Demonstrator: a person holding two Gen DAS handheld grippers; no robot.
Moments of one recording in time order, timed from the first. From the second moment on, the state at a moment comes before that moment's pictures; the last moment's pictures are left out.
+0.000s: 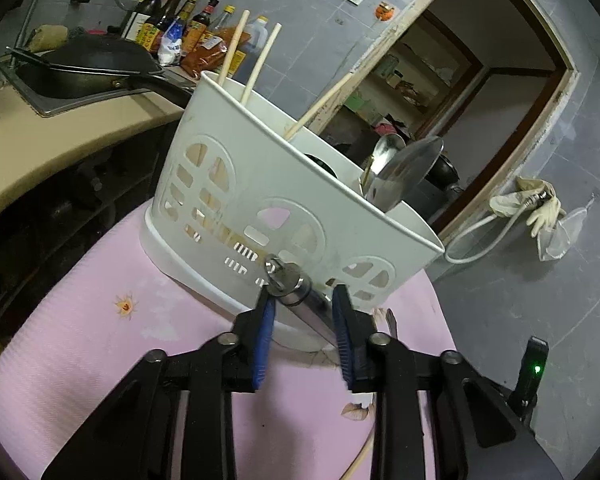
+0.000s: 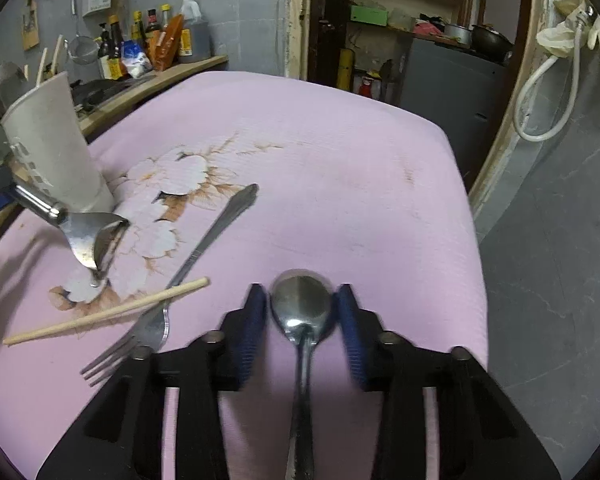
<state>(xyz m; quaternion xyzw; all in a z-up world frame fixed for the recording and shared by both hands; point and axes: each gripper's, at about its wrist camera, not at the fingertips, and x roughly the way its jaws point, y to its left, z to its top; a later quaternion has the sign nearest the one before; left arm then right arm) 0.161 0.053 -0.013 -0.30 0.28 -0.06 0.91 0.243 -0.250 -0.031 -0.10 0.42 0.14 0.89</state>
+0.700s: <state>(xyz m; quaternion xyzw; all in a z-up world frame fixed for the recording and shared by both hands) 0.134 -0.021 0.033 -0.16 0.21 -0.12 0.96 0.165 -0.240 0.021 -0.10 0.19 0.14 0.97</state>
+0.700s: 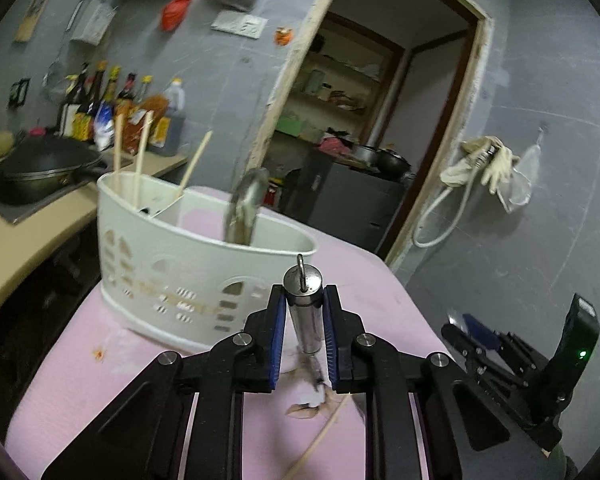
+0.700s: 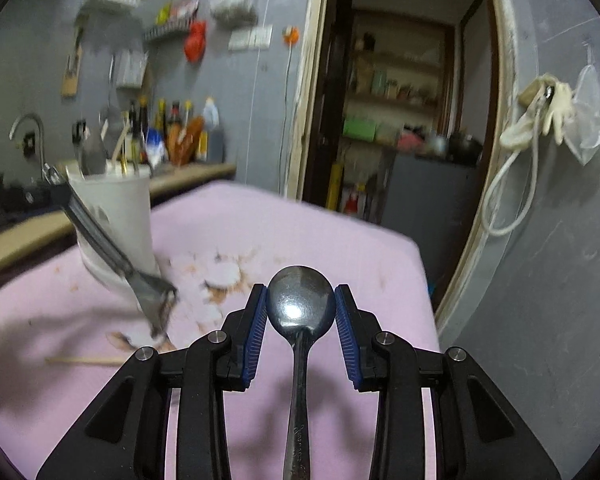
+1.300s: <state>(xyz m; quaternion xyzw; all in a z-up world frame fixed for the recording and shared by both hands) 0.145 -0.017 0.042 -0.15 0.23 -0.14 0.95 0.152 -0.221 0.071 -0.04 0.08 0.18 0.98</state>
